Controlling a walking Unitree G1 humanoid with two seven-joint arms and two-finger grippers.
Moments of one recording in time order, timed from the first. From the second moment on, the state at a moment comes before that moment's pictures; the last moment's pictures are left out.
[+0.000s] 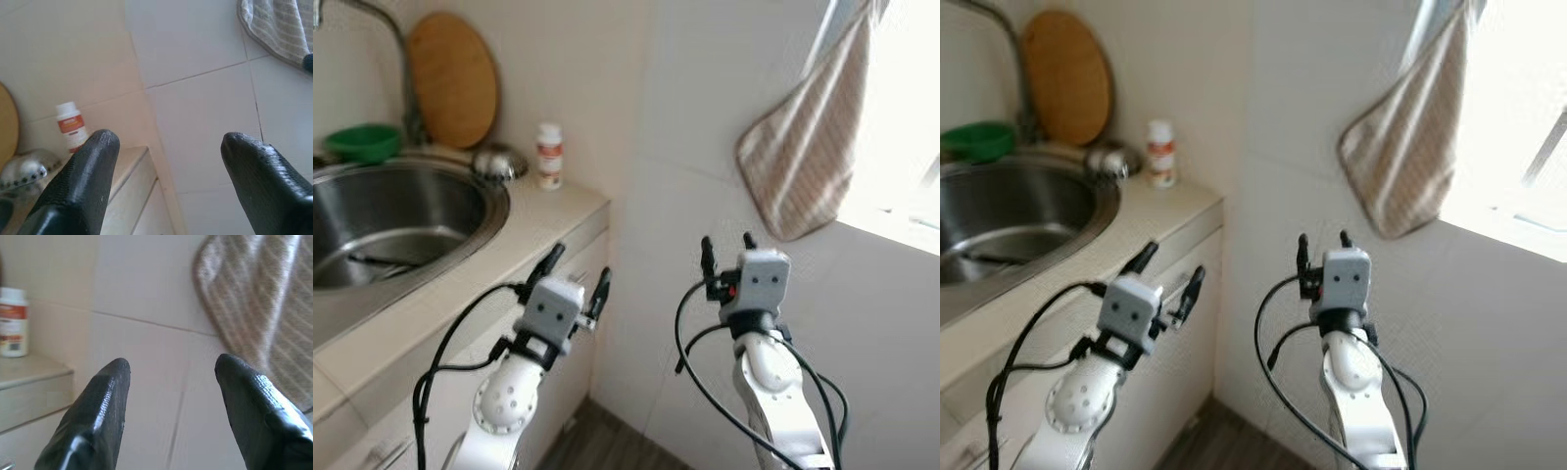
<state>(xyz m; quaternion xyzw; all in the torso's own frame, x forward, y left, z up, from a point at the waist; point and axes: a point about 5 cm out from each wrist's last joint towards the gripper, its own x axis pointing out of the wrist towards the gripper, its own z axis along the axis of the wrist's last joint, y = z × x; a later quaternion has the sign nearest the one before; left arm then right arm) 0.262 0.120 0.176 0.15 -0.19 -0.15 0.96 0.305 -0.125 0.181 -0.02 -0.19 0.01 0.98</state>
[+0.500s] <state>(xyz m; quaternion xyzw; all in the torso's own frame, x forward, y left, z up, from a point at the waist) 0.260 0.114 0.171 0.14 -0.19 -0.16 0.96 0.305 -0.133 0.170 -0.03 -0.17 -0.01 0.99</state>
